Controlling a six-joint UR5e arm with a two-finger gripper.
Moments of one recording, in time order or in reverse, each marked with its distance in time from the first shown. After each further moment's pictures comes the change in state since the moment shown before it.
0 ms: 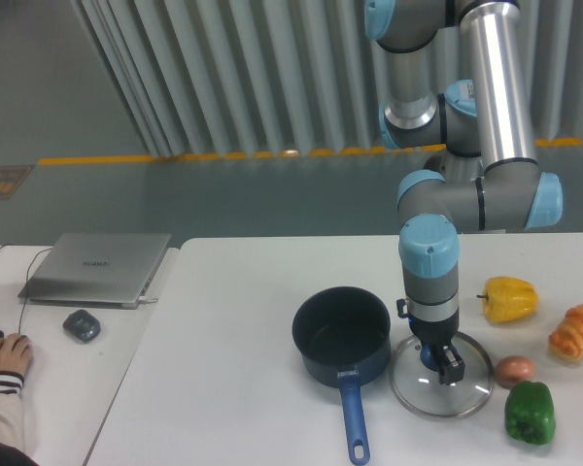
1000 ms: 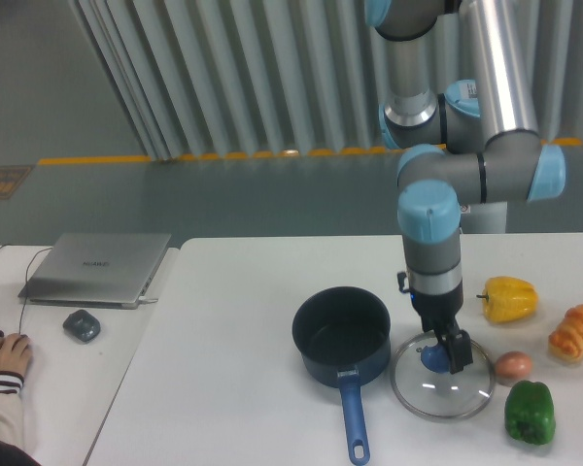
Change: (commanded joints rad) arm 0.009 0.135 0.032 -0.014 0.014 0.032
